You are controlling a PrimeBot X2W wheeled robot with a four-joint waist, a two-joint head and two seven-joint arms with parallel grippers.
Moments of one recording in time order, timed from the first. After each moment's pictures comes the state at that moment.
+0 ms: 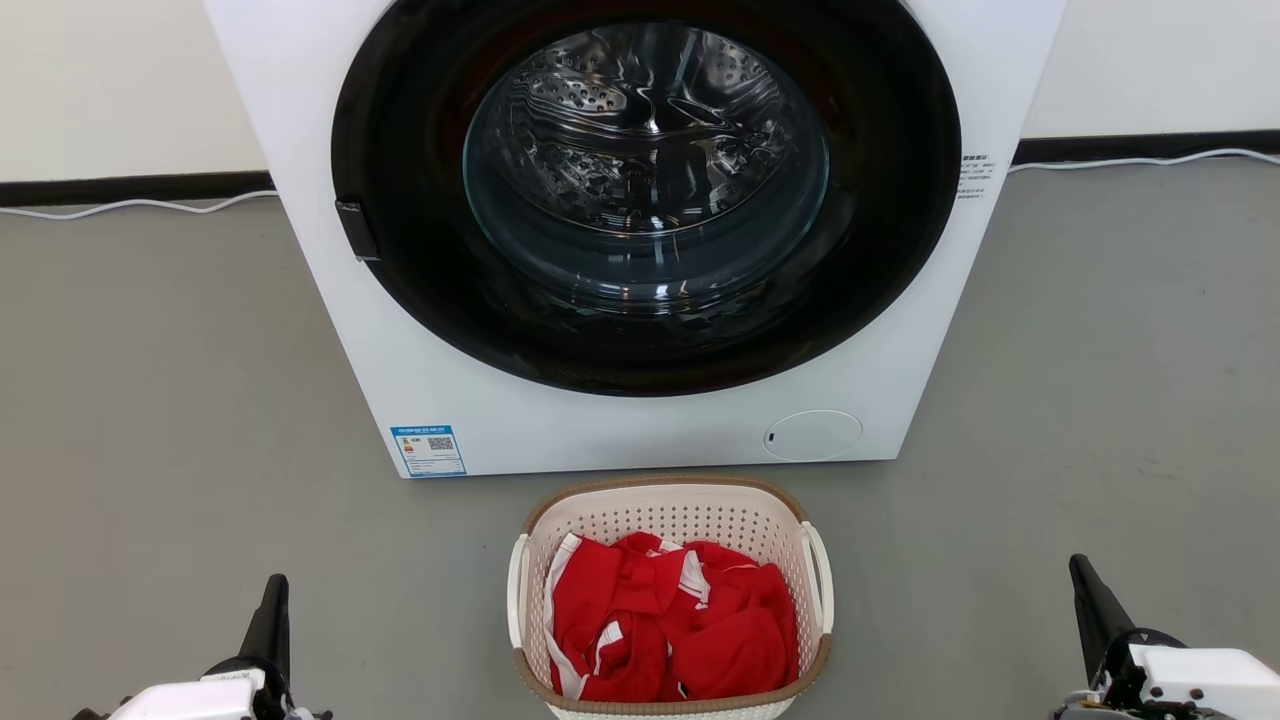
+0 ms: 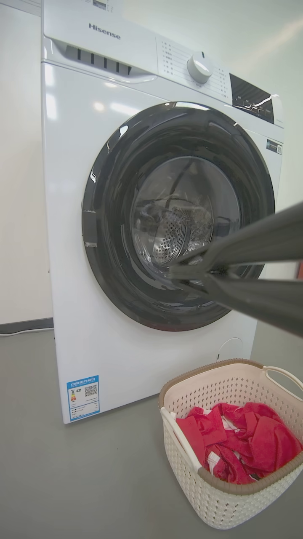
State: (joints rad) left arm -0.06 0.03 0.08 0.27 -1.60 -0.12 0.11; right arm -0.06 -0.03 -0.13 0.27 1.60 0.13 0.11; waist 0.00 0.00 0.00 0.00
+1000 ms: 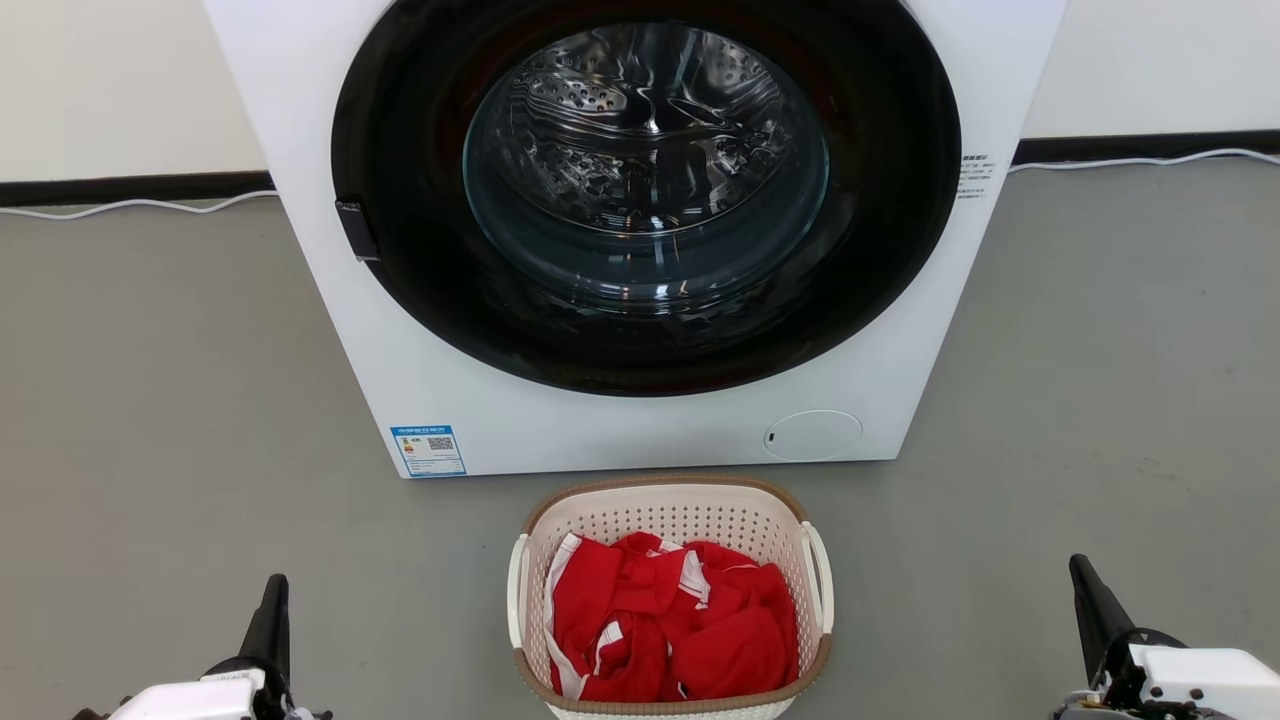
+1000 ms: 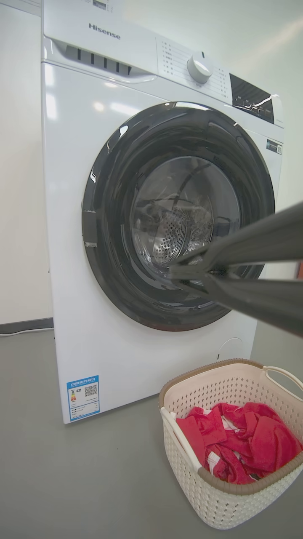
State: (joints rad) left arm -0.06 0.03 0.08 0.27 -1.60 -0.12 0.11; right arm -0.06 -0.03 -0.13 0.27 1.60 0.13 0.11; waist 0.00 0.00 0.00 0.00
